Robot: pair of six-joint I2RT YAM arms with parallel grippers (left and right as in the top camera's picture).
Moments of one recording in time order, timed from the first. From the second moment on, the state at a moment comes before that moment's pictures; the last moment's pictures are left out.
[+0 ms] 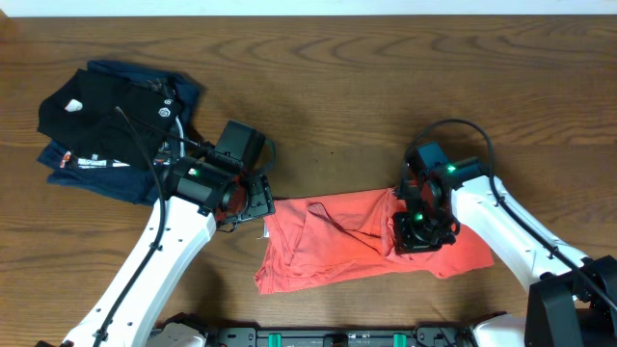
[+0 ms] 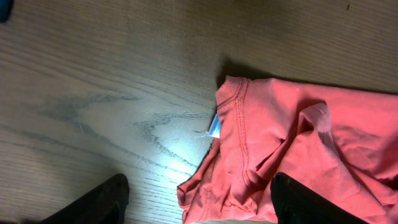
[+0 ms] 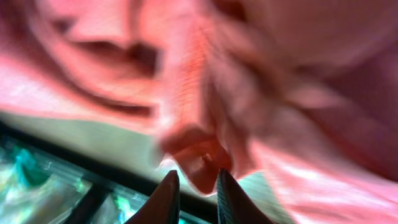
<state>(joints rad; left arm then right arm) -0.40 1.32 1.10 -1.16 -0.05 -0.64 0.35 1.53 0.90 -1.10 -0.37 0.17</state>
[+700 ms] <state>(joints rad) -0.40 1.32 1.10 -1.16 -0.05 -0.64 0.31 1.44 0.87 -1.10 0.14 0.69</state>
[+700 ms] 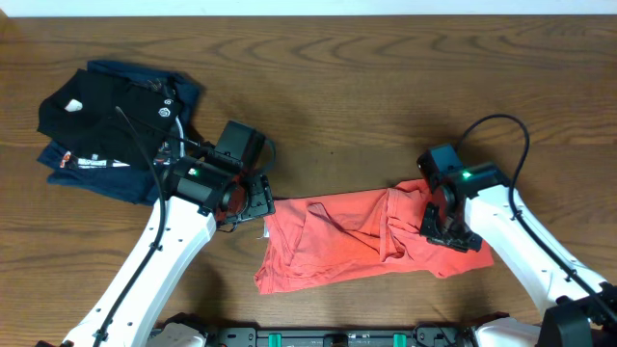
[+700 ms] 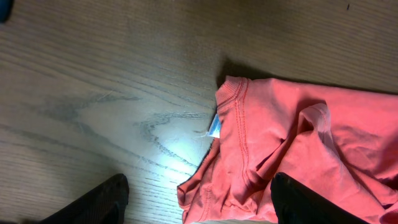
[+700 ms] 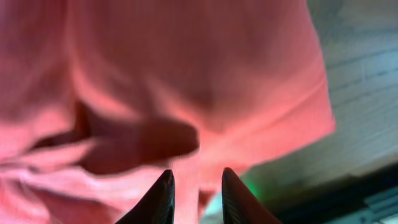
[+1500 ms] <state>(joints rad) -0.40 1.32 1.10 -1.16 -0.05 -0.64 0.31 1.44 0.74 -0.89 -0.42 0.26</state>
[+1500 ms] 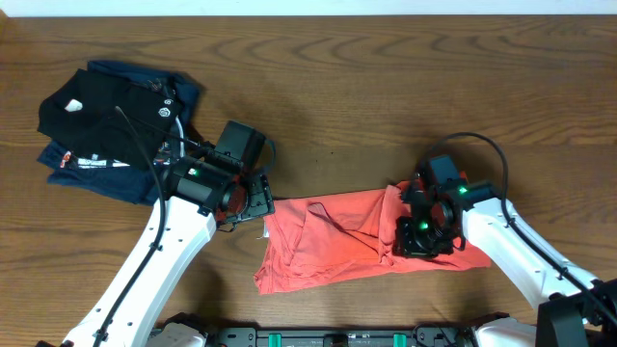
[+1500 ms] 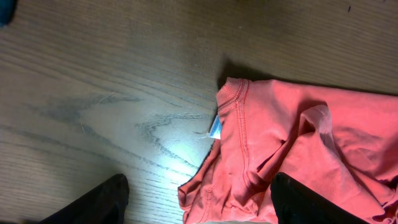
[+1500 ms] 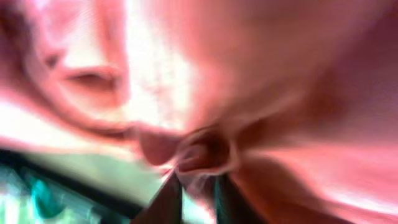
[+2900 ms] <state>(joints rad) -0.40 1.32 1.10 -1.15 -0.06 -0.64 0.31 1.64 0.95 -0.60 -0.15 0.28</state>
